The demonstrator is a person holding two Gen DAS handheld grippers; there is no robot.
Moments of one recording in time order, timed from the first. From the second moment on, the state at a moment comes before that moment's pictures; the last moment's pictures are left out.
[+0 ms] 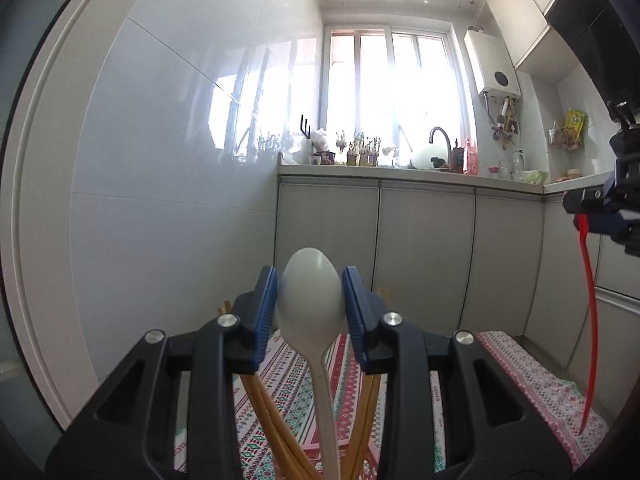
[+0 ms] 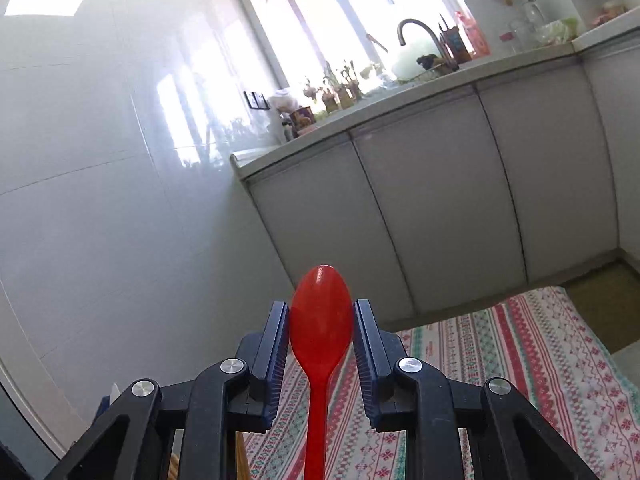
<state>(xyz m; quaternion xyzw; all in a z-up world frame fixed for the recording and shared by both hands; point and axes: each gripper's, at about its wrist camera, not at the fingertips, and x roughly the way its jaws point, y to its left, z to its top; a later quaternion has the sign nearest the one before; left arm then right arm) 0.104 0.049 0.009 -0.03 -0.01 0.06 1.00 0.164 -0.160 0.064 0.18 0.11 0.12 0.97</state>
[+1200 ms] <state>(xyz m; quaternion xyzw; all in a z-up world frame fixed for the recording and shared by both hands) 0.073 0.169 0.069 -0.28 0.17 0.06 0.94 0.185 -0.018 0.008 0.08 0.07 0.11 0.99</state>
